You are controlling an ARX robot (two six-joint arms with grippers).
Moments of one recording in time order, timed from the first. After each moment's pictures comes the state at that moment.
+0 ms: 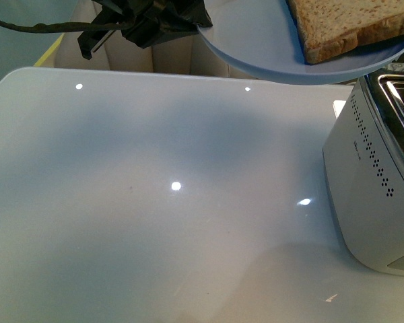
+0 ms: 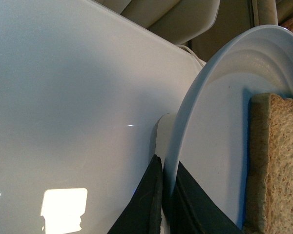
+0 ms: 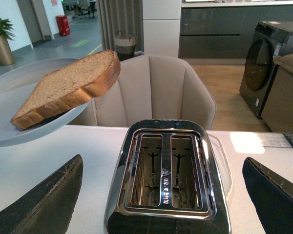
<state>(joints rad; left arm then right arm) -0.42 1.83 1.15 0.07 0.29 -0.71 0.00 0.01 0.02 0.00 0.00 0.00</state>
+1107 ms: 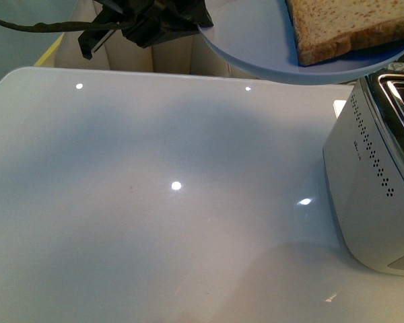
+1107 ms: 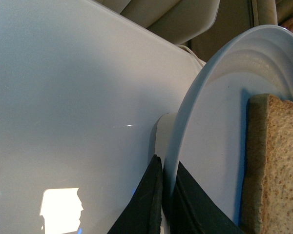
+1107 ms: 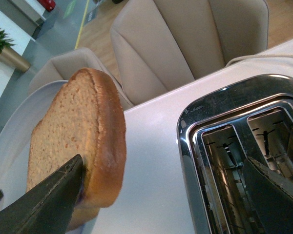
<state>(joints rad) -0.42 1.83 1.15 0.07 0.30 -0.71 0.14 1.21 0.47 0.45 0.09 0.55</state>
